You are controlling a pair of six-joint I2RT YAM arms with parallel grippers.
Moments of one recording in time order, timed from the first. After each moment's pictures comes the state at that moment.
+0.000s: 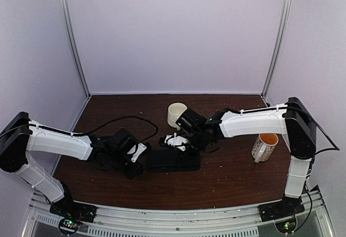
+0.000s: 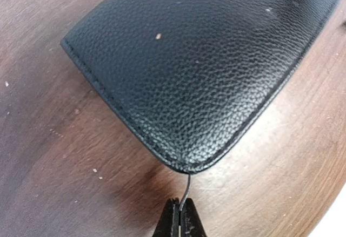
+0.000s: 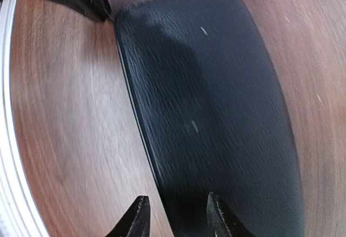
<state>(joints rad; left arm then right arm) -0.90 1.48 0.69 -0.28 0.06 -0.21 0.96 1.93 1.37 -0.54 -0.22 -0.28</state>
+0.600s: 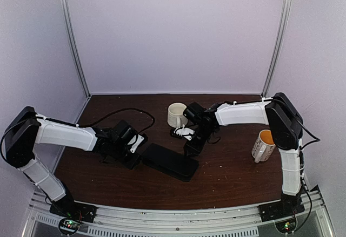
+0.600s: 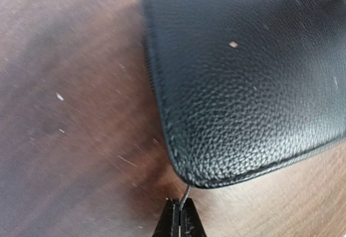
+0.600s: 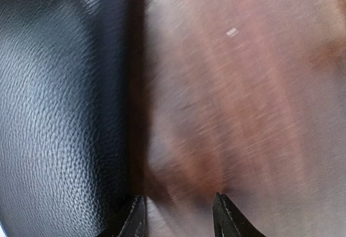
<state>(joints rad) -0.80 1.56 0.77 -0.31 0.00 -0.17 0.78 2.10 1.54 -0.67 -0.19 -0.31</state>
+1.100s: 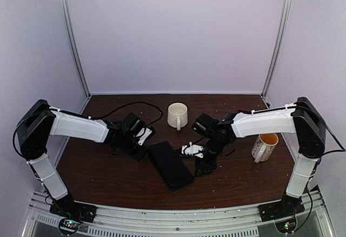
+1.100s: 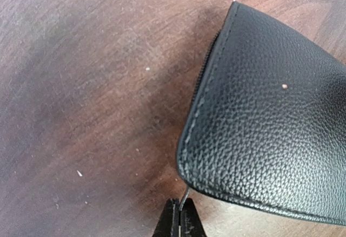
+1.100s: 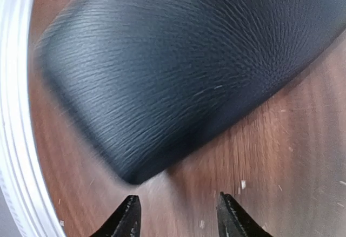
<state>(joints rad) -0.77 1.72 0.94 -0.31 -0.02 -0.09 0.86 1.87 1.23 -0.69 -0.35 -0.47</state>
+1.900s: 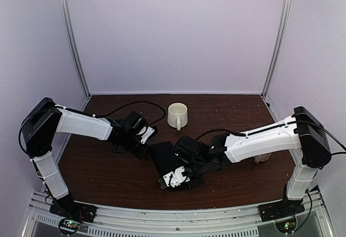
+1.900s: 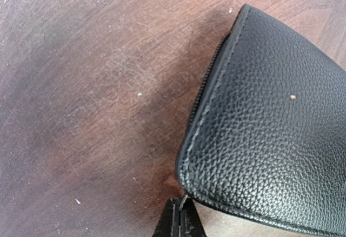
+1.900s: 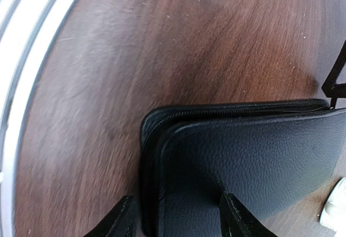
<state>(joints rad) -0.75 1.78 0.99 -0.29 0.02 -0.03 1.18 1.78 1.15 -0.47 -0.06 -0.85</state>
